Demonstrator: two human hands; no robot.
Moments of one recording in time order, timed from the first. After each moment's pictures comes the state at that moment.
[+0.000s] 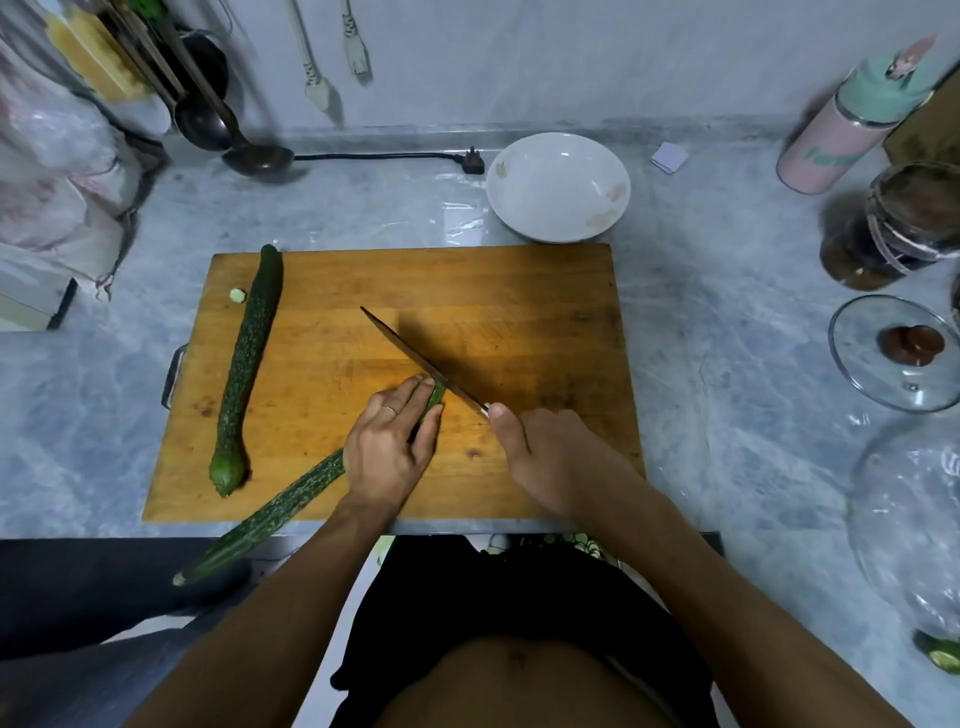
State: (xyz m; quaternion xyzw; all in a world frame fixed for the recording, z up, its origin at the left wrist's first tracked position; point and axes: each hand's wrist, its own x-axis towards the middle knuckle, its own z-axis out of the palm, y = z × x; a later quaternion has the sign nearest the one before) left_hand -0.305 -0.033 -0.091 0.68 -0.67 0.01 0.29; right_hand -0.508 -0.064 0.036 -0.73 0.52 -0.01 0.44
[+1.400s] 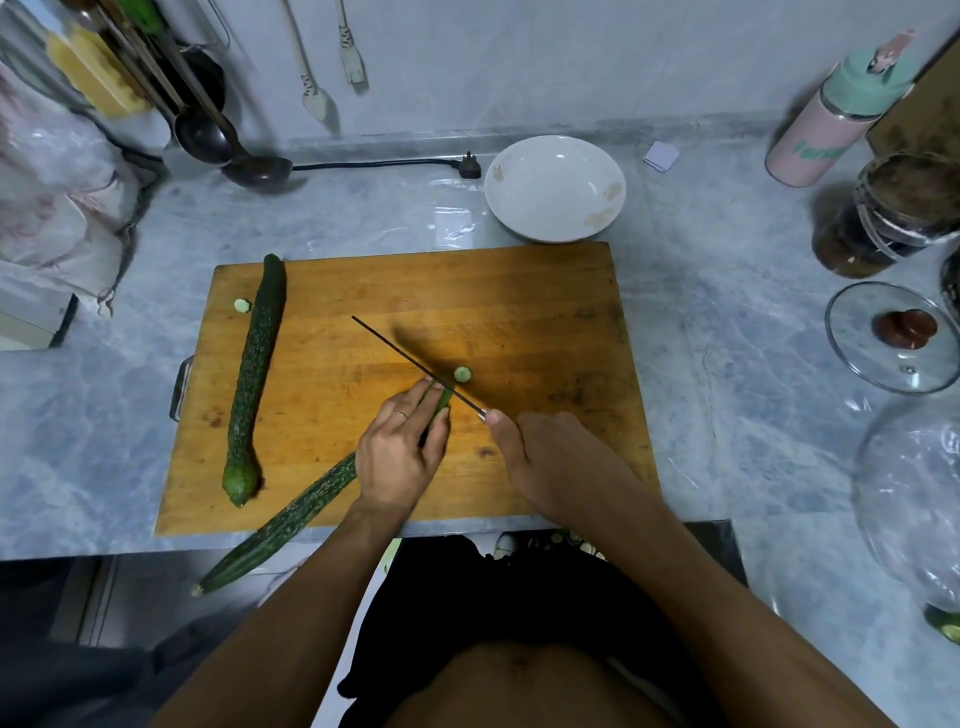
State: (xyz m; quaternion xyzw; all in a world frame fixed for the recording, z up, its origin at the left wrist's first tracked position) left_hand -0.300 -0.031 -0.089 0.66 -0.68 -0.02 0.31; right_hand -0.493 -0.049 0.039 -0.73 0.55 0.00 0.40
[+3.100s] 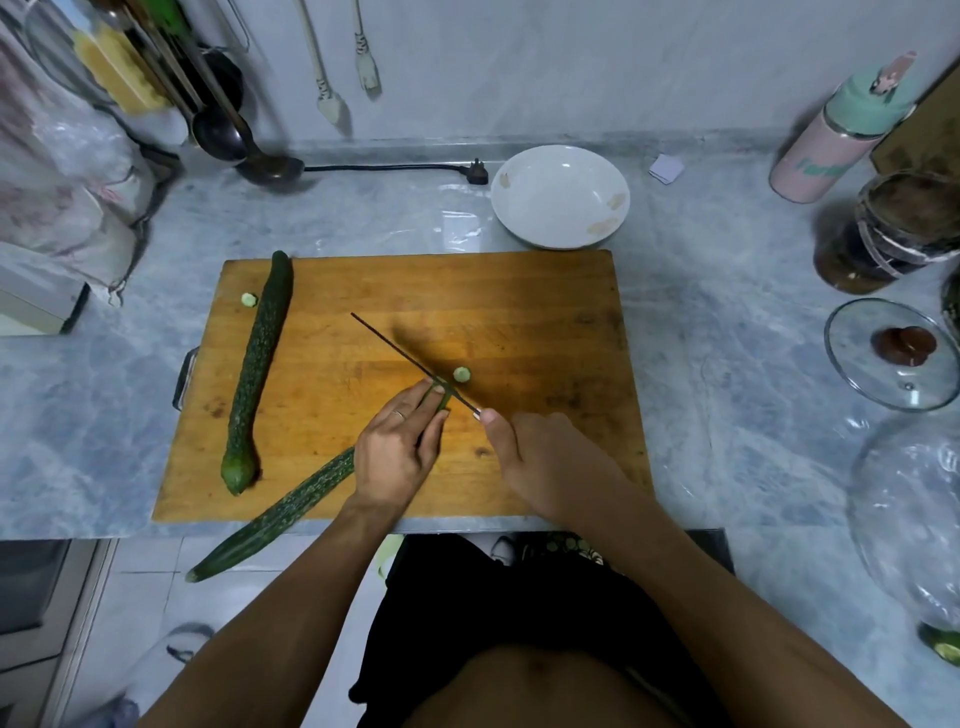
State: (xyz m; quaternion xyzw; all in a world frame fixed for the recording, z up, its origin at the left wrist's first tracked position) left_hand -0.299 -0.029 -0.092 0.64 -0.69 -0.01 0.34; right_hand -0.494 -0.051 0.020 -0.76 0.53 -0.04 0.38
